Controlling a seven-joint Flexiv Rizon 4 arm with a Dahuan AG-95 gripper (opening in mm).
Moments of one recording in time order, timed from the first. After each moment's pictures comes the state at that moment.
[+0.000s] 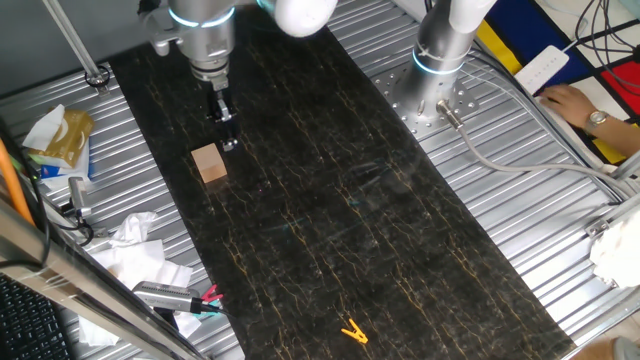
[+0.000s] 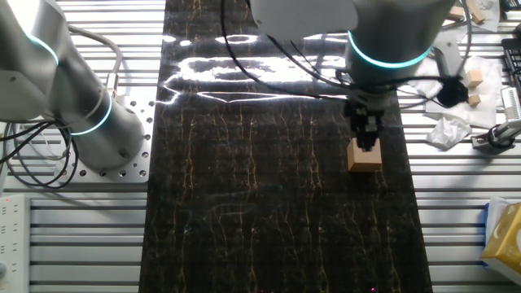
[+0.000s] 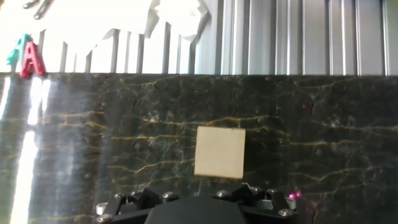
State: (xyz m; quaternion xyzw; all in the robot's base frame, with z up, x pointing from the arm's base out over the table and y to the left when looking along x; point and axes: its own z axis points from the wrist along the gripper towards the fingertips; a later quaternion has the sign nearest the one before) arm 0.562 -0.035 0.142 -0.04 1.00 0.04 0.06
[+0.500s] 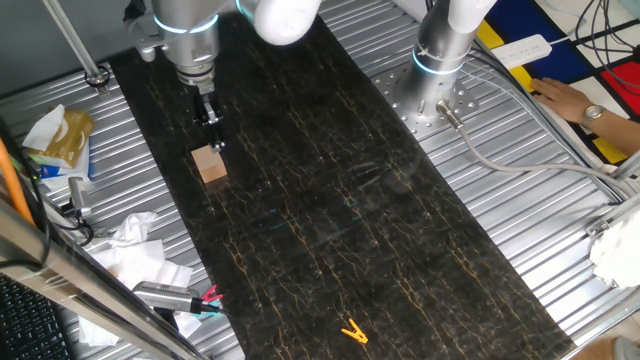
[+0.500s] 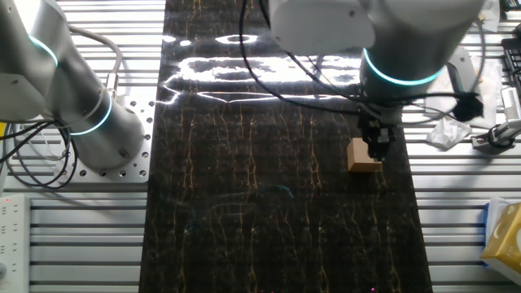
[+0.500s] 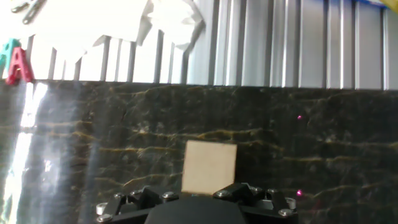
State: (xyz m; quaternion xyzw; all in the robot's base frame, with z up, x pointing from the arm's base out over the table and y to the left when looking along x) arm 0.581 -0.050 0.133 -0.04 1.00 0.04 0.06
